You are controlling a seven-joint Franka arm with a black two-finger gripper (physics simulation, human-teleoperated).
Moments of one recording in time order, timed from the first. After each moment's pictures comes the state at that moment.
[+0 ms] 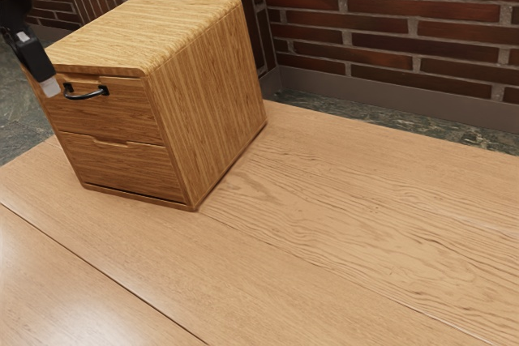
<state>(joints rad) -0.13 -0.12 0.43 -1.31 0.19 1.40 0.68</state>
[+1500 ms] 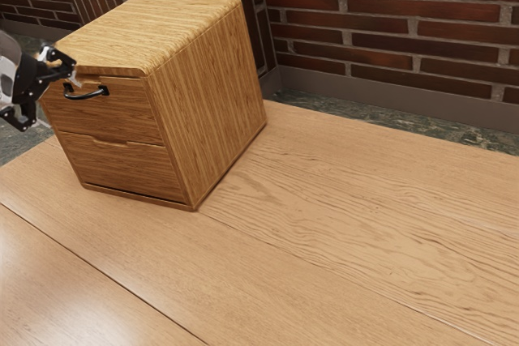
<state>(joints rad) -0.13 -0.27 0.63 -1.87 0.16 2.26 2.12</state>
